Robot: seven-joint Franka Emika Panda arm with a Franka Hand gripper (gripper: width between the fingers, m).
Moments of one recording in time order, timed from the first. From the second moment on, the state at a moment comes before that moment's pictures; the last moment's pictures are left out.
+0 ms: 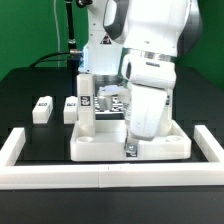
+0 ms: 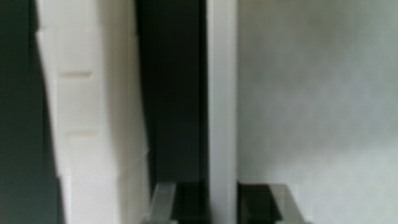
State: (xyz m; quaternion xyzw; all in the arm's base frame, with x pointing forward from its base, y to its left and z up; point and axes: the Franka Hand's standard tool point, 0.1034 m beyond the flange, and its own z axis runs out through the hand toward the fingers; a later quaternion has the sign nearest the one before) arm 0.639 -0.002 0.038 0.72 0.68 0.01 0.14
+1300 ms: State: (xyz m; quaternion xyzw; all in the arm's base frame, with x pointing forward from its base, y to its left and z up) arm 0.662 0.023 0.030 0.73 0.67 -0.02 0.14
